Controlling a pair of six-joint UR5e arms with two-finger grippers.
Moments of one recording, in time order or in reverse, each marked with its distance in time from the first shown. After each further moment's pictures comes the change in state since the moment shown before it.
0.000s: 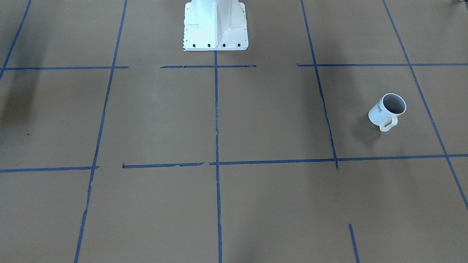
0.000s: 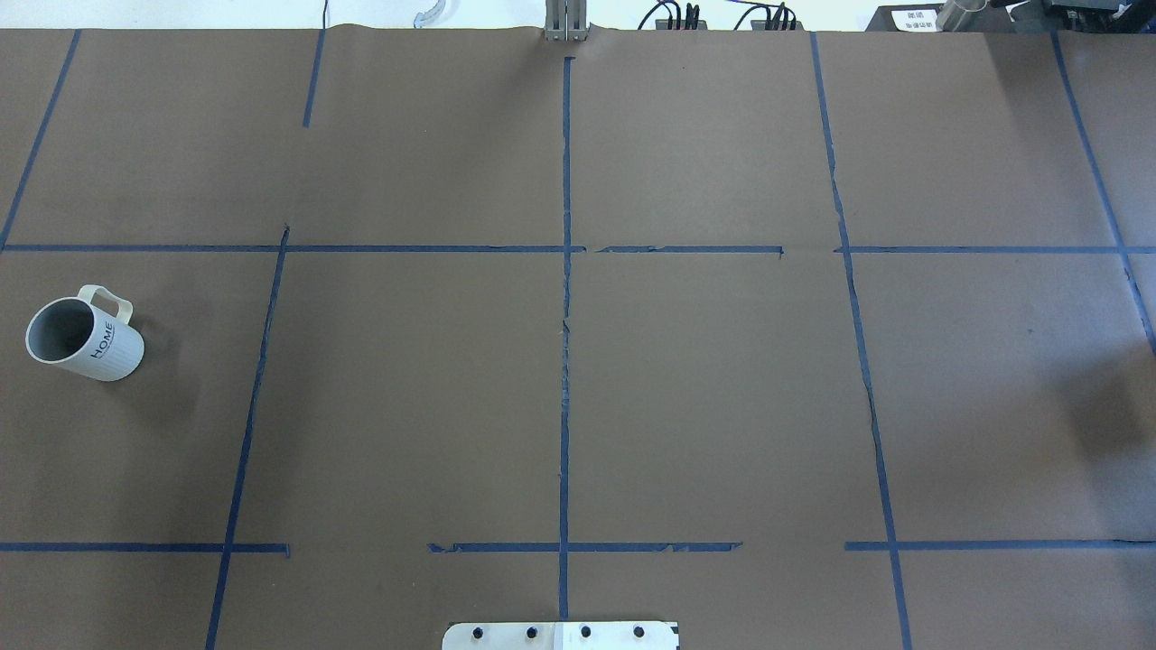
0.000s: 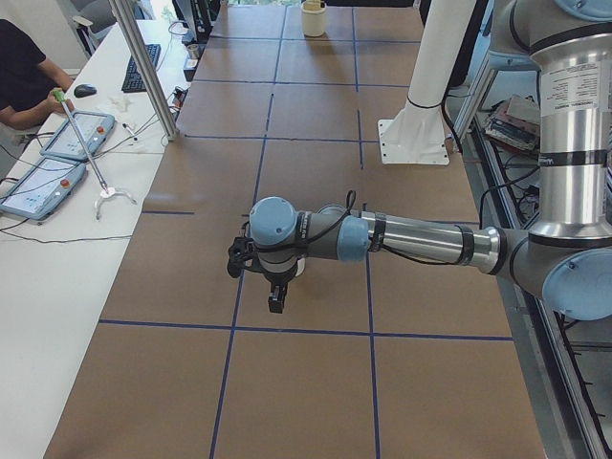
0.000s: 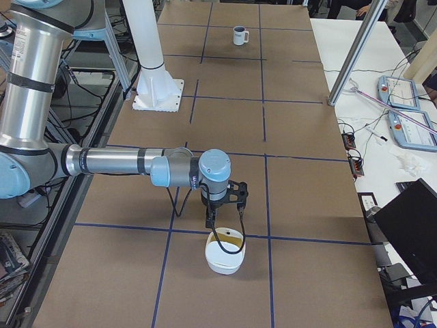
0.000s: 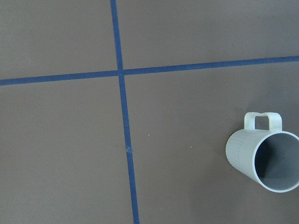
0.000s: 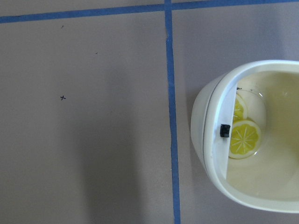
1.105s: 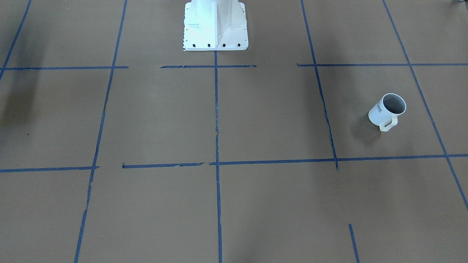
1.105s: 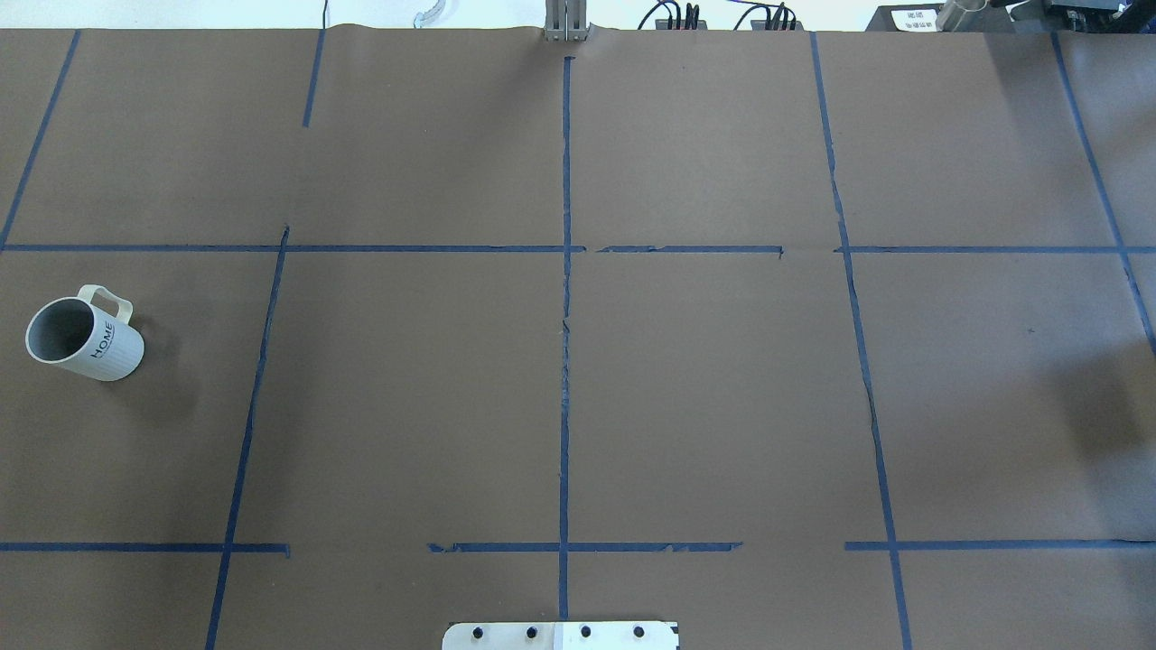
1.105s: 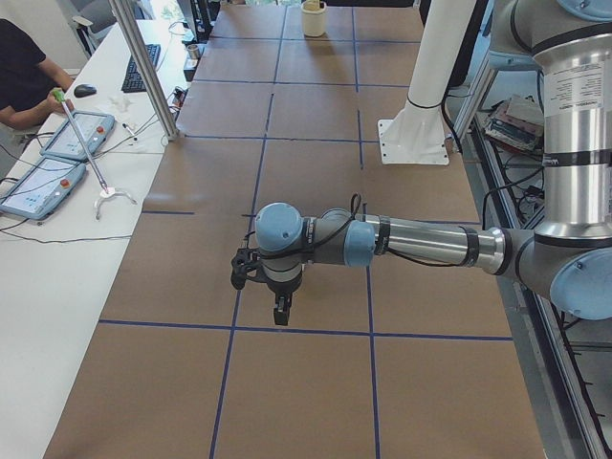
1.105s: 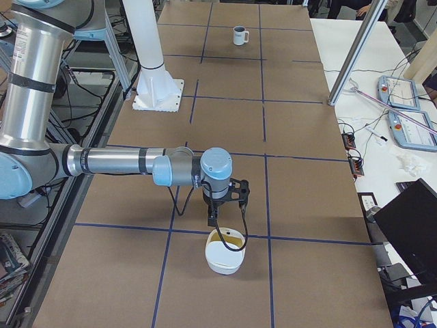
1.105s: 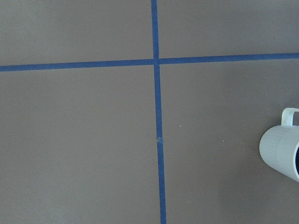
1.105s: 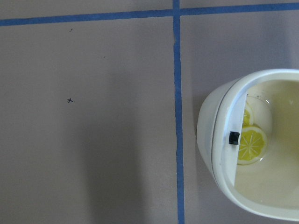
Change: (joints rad) left arm -0.007 0.017 -0.012 0.008 0.062 -0.021; right arm -0.004 0.009 0.002 0.009 0.005 0.000
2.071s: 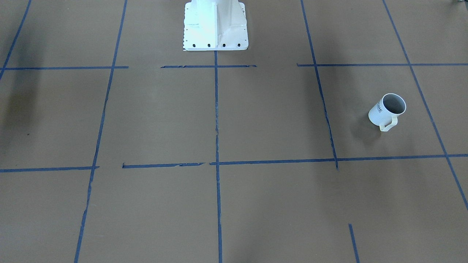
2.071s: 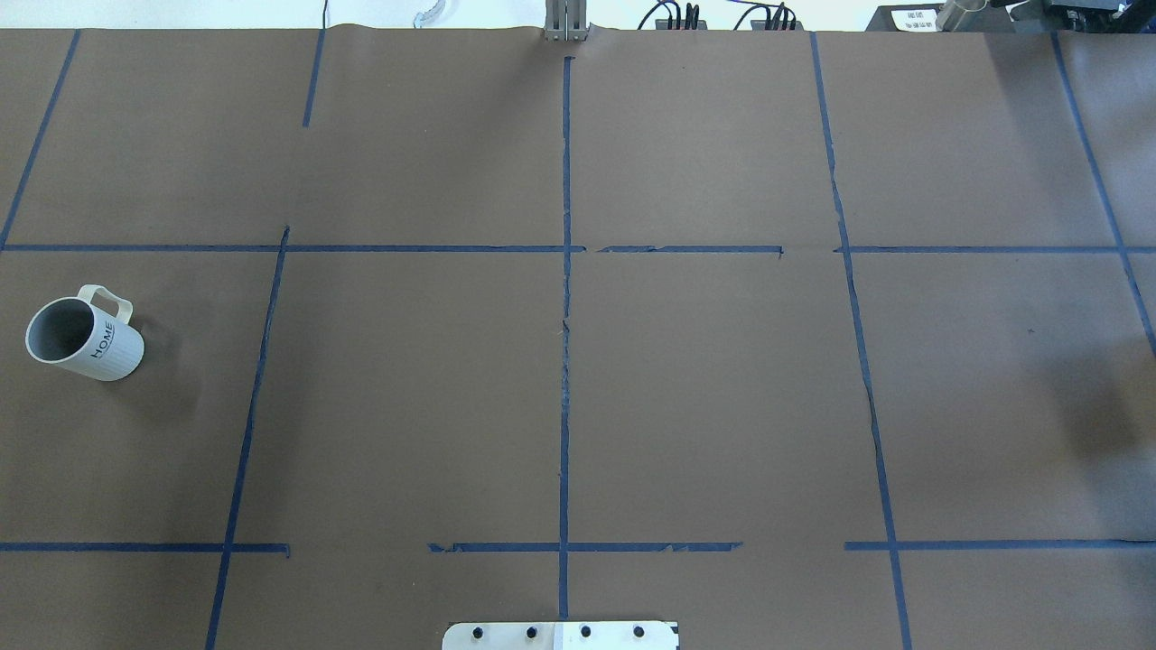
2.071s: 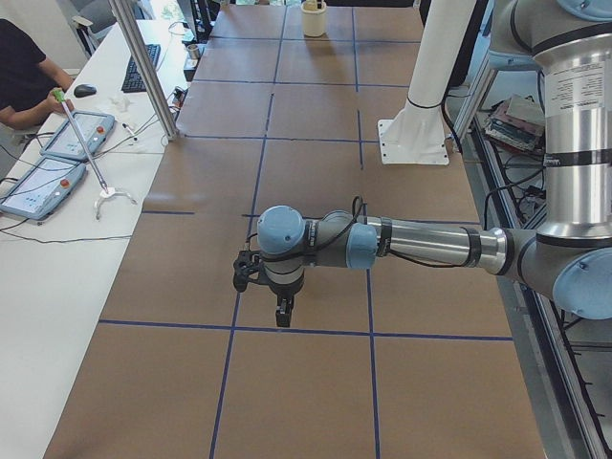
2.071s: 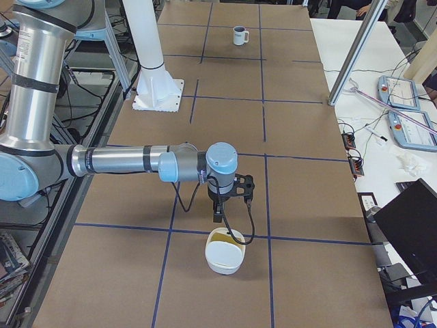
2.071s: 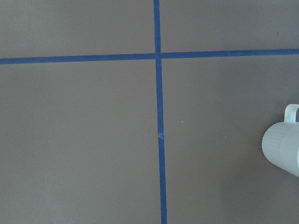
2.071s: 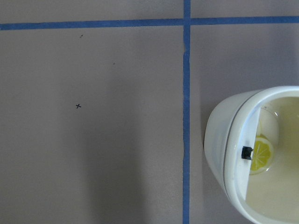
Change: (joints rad) left arm 0.001 0.009 -0.001 -0.012 -0.001 -0.003; right arm -0.017 0.024 0.002 -0.013 -0.007 -0.002
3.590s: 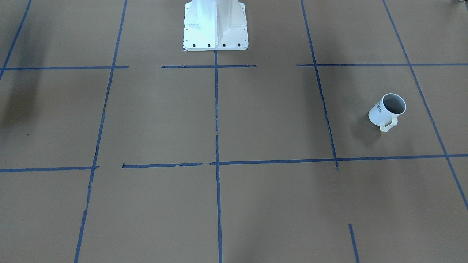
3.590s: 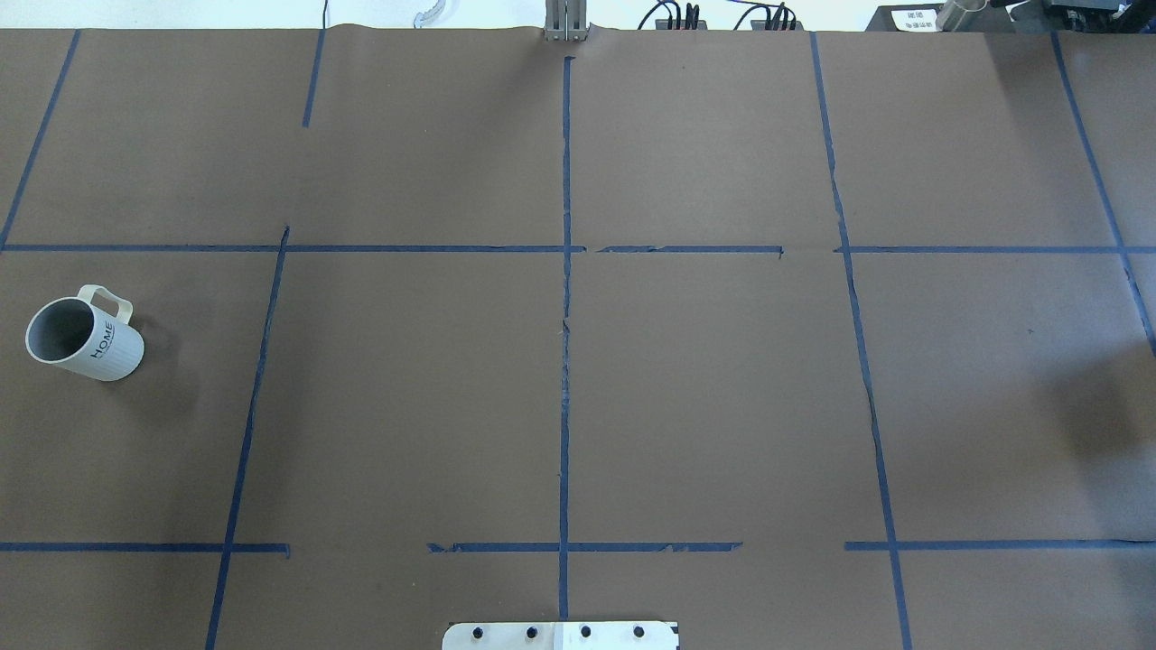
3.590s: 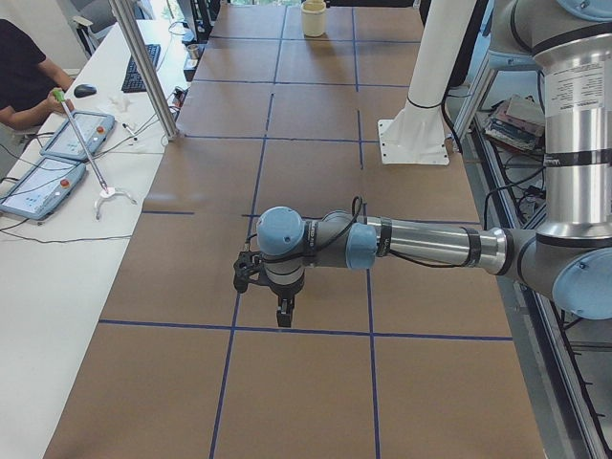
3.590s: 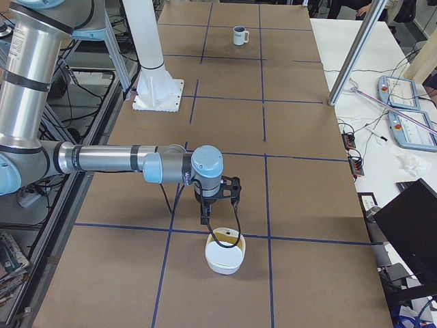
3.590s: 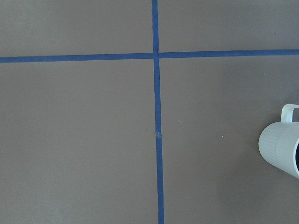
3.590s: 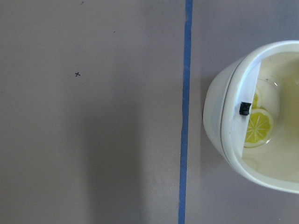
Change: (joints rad) left arm 0.000 -0.001 0.002 0.013 -0.012 0.000; right arm 0.009 -0.087 0.056 -0.005 0.015 -0.061
